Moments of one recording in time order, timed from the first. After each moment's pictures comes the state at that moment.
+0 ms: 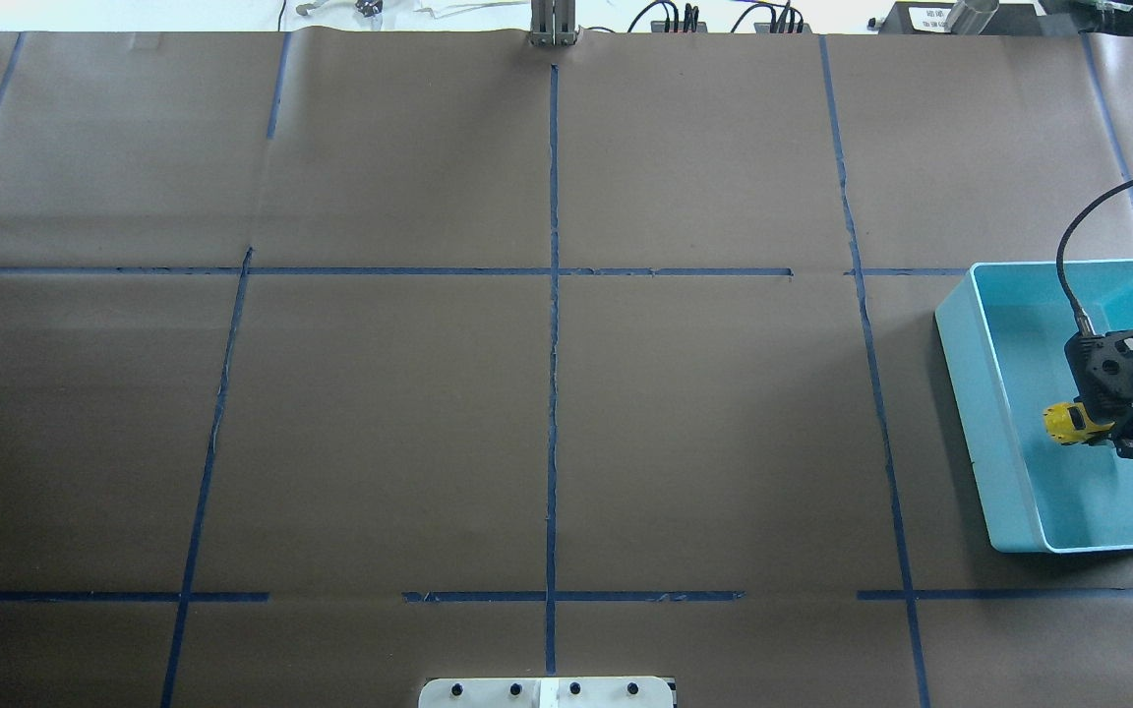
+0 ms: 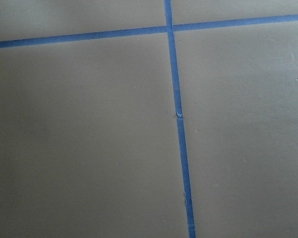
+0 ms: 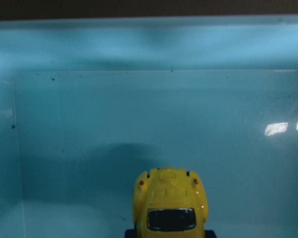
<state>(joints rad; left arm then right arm) -1.61 -1.32 -1.76 -1.65 -2.40 0.12 0.91 -1.77 1.87 -1.26 2.11 -0.85</state>
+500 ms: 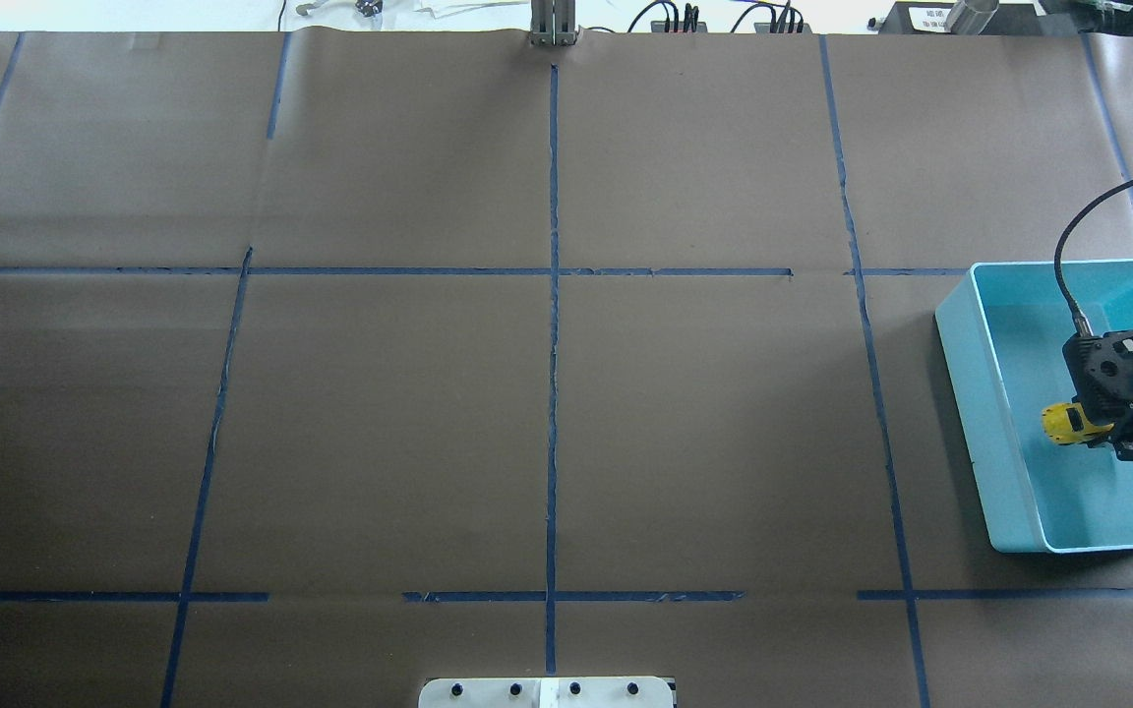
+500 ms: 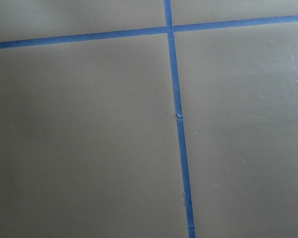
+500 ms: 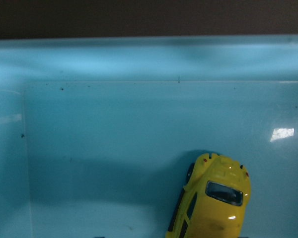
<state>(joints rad) -1.61 -1.32 -1.76 -1.65 -2.40 0.12 0.91 -1.77 1.87 -1.26 2.13 -0.85</state>
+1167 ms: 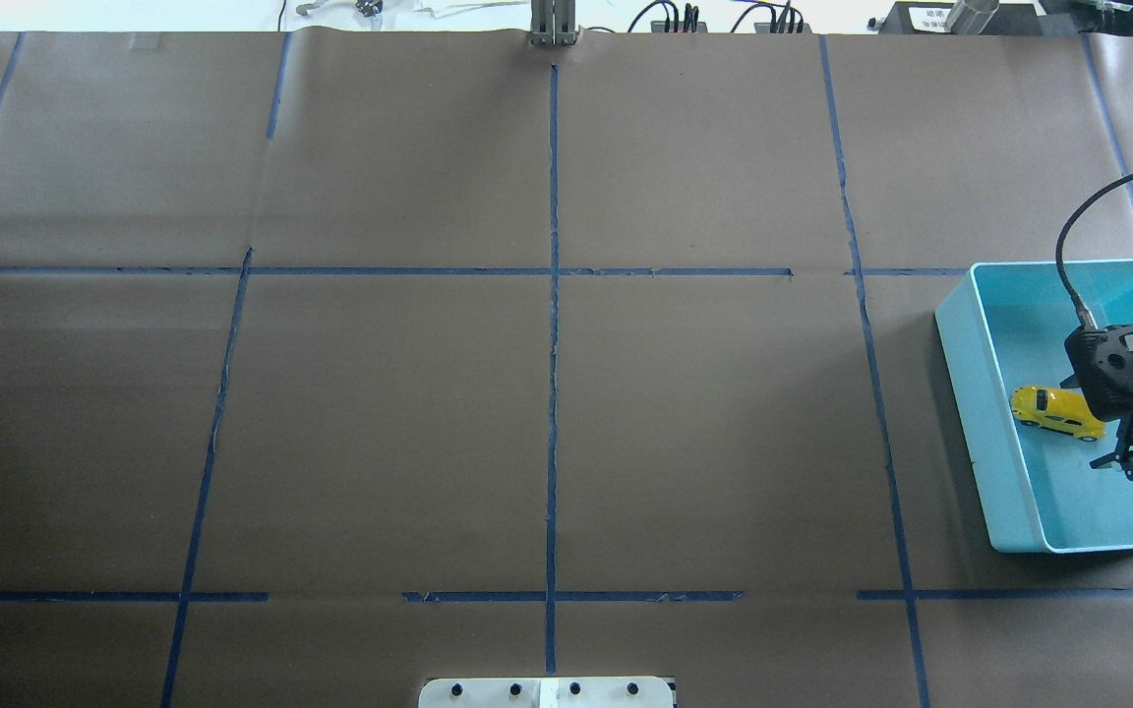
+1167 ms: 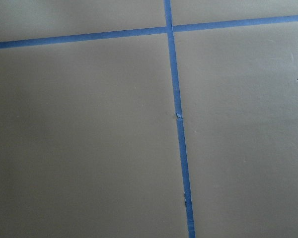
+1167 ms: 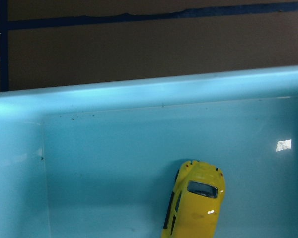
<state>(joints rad) -1.61 -1.32 -1.76 -1.65 -2.40 0.12 1.06 -1.77 1.90 -1.28 2.31 -0.84</state>
